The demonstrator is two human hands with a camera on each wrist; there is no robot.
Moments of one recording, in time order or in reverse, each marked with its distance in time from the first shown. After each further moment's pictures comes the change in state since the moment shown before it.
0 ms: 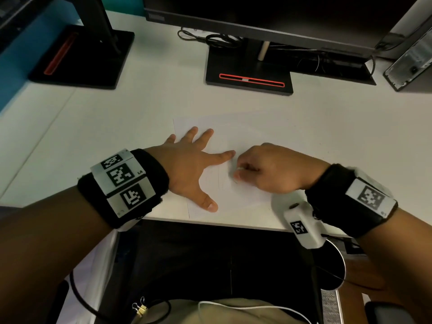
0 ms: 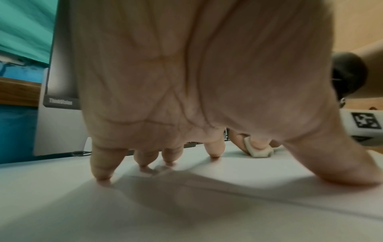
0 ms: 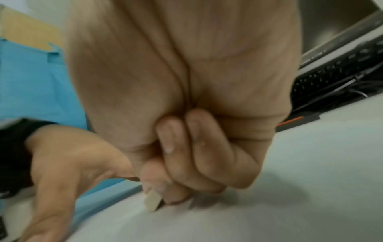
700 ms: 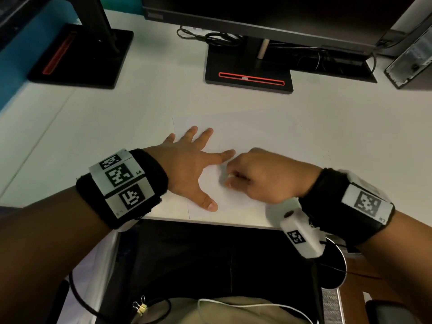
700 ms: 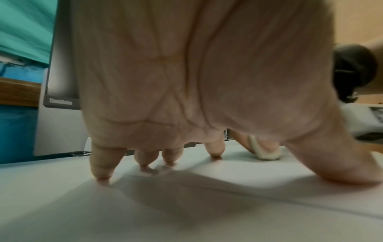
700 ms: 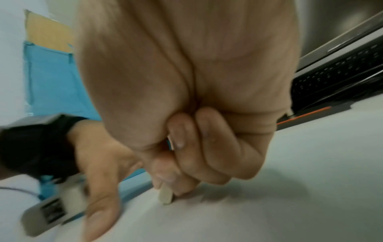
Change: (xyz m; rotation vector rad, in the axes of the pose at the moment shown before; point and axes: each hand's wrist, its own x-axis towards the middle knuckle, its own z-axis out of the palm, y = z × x) left_hand 0.000 0.000 0.001 0.003 0.000 0.000; right_hand 0.003 -0.012 0.008 0.006 -0.018 -0.111
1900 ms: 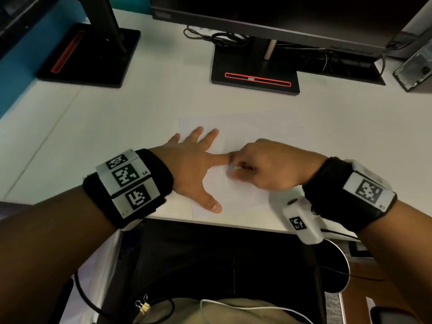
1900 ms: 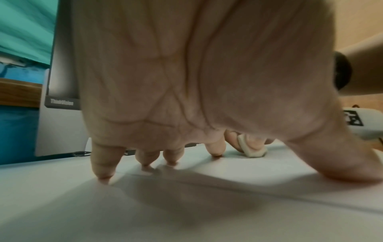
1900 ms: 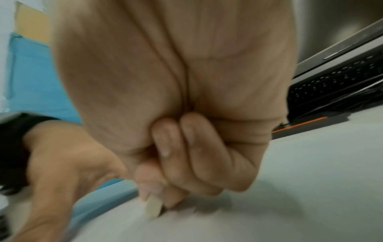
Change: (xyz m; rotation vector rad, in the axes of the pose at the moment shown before) left_hand -0.002 0.000 0.000 0.004 -0.010 0.000; right_hand 0.010 0.004 -0.016 -0.029 -0.054 0.034
